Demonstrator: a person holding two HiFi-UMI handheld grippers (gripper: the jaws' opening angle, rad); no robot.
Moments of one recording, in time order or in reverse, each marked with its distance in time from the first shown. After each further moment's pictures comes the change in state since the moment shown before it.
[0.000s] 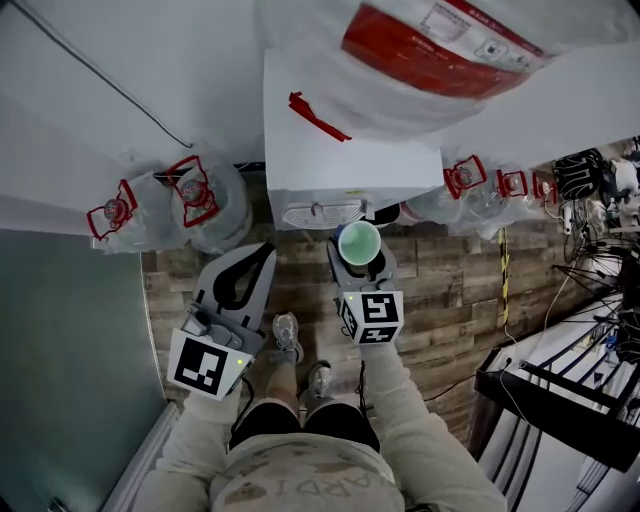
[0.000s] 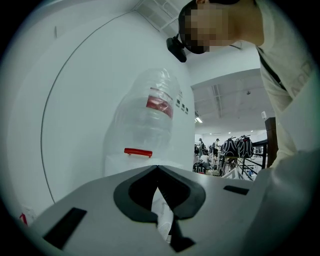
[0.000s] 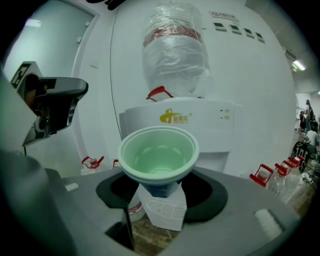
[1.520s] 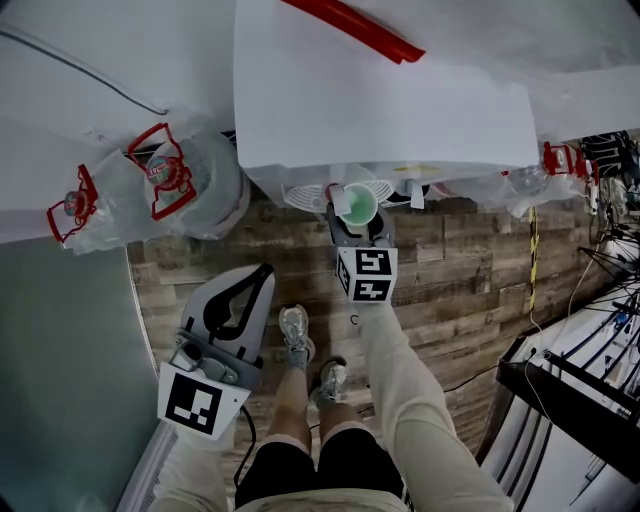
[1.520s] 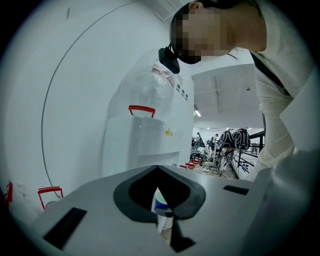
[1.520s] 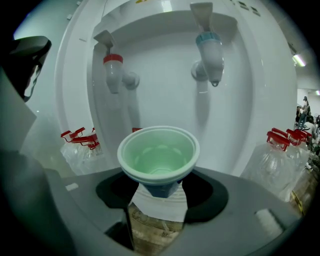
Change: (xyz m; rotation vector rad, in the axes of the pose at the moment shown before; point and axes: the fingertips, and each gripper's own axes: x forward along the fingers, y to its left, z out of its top) left arm 0.017 0.026 -0.169 -0.004 0.106 -0.033; right arm 0.148 -0.042 -0.198 0.024 0.129 -0.057
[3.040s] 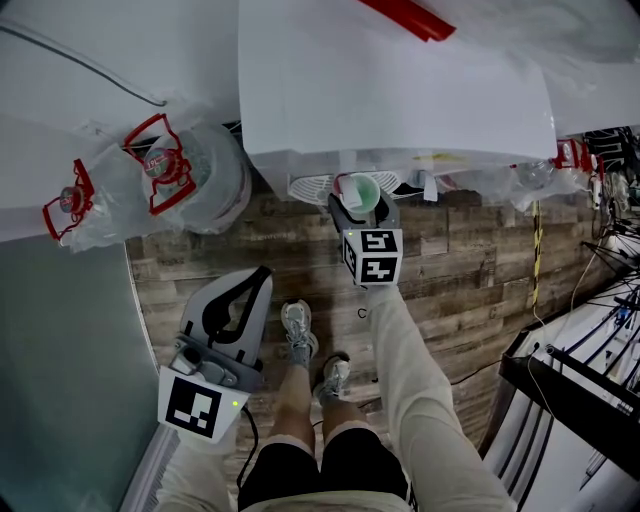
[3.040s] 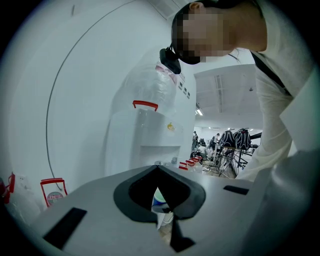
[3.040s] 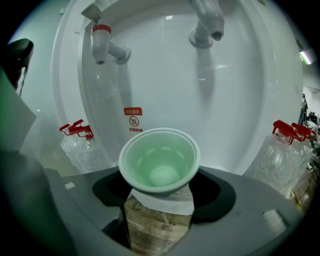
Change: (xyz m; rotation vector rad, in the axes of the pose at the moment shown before) left arm -0.010 0.004 -0.023 -0.026 0.030 0.011; right arm 0.022 -0.007 -0.029 0.003 0.107 0.019
